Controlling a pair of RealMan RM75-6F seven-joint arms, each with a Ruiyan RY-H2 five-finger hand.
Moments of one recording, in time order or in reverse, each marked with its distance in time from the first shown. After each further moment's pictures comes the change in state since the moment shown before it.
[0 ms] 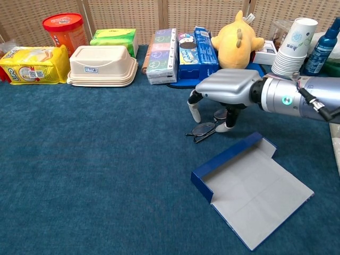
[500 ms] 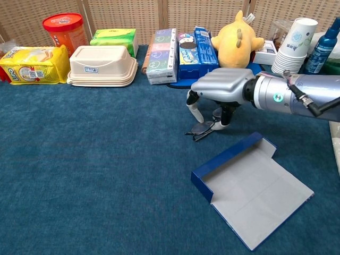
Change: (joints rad) left arm 0.007 -0.009 -0.002 0.031 -0.001 0.000 -0.030; right arm 0.031 -0.021 0.006 0.037 0.021 -0.022 0.013
